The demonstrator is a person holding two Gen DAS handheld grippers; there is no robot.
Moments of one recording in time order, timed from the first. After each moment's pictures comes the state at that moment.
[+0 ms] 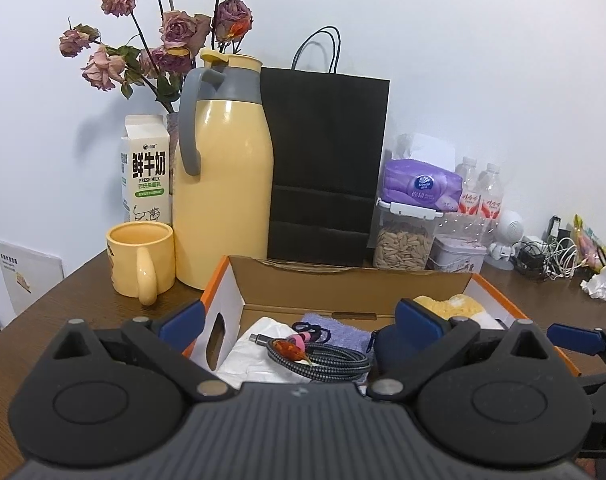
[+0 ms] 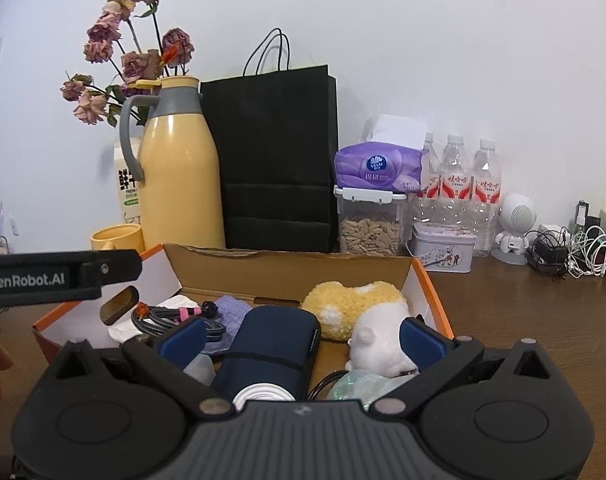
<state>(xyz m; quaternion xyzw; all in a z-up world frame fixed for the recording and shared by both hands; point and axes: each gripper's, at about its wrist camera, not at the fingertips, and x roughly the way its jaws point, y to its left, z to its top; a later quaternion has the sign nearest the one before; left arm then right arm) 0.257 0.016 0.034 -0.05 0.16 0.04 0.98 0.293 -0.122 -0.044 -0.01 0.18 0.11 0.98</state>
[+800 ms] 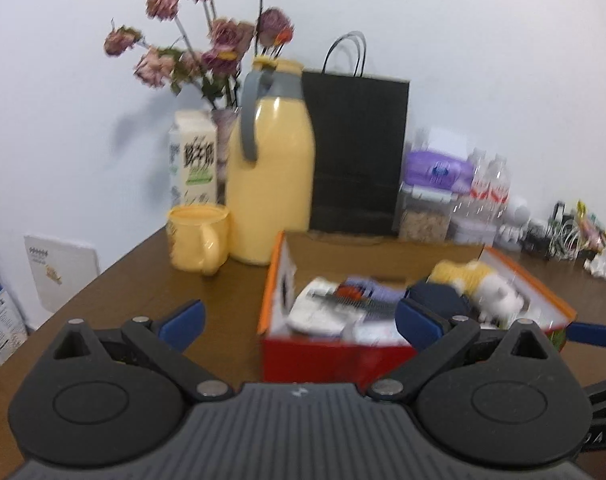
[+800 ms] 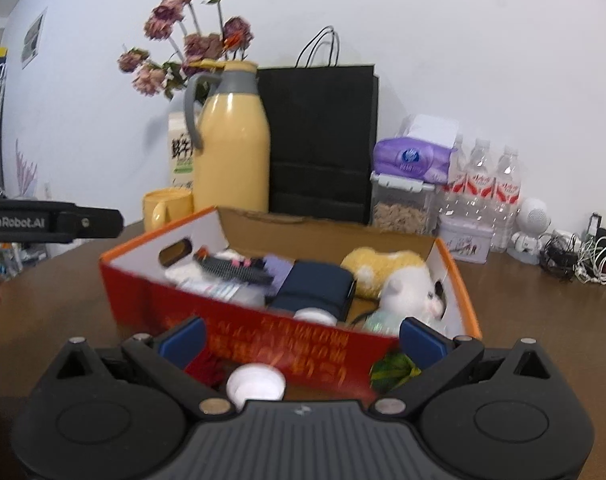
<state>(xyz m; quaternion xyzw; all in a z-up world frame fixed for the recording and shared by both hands) 0.180 0.055 0.027 -0.04 0.18 0.06 0.98 0.226 -0.115 -0.056 -0.05 0.20 0.16 0.97</state>
